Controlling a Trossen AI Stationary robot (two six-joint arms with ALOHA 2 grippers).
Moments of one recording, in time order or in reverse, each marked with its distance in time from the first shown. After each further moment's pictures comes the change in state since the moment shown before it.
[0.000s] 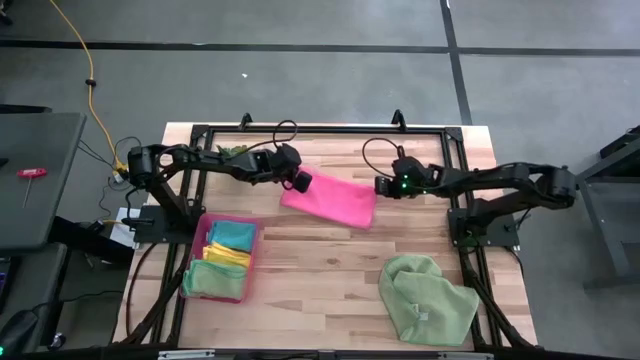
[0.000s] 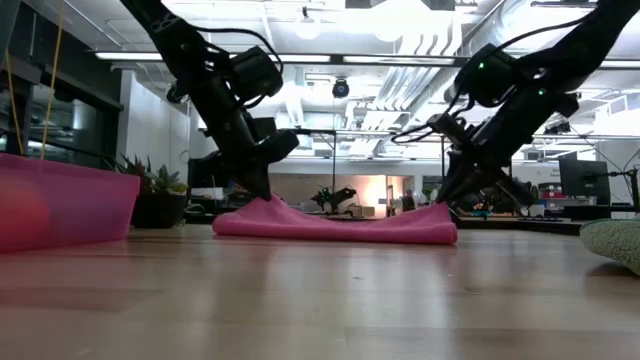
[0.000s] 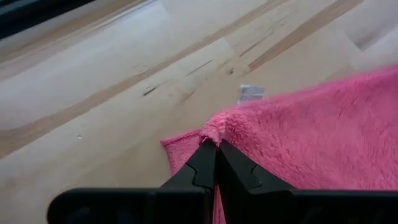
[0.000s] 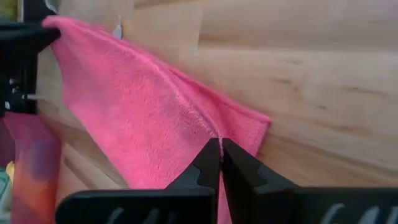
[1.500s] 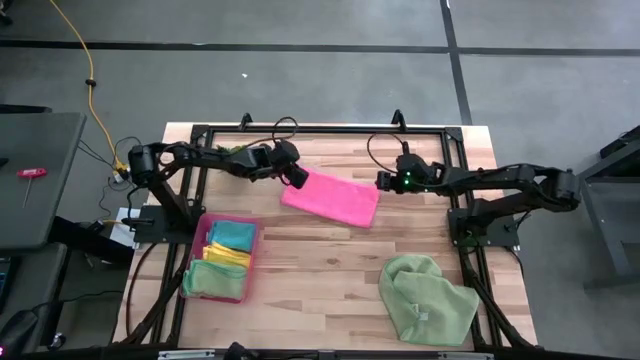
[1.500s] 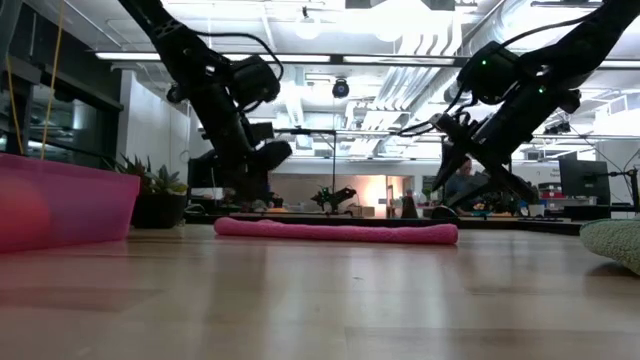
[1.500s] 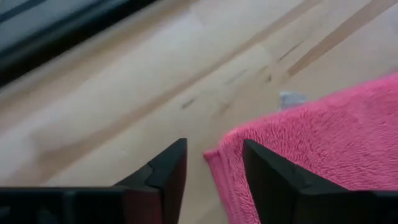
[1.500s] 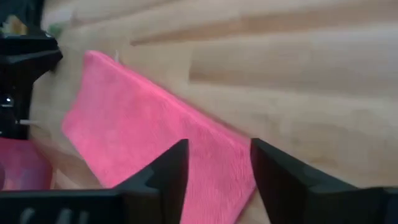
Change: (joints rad) left arm 0.058 0.005 0.003 -0.020 -0.048 0.107; right arm -0.033 -0.039 0.000 -0.020 0.084 -0.034
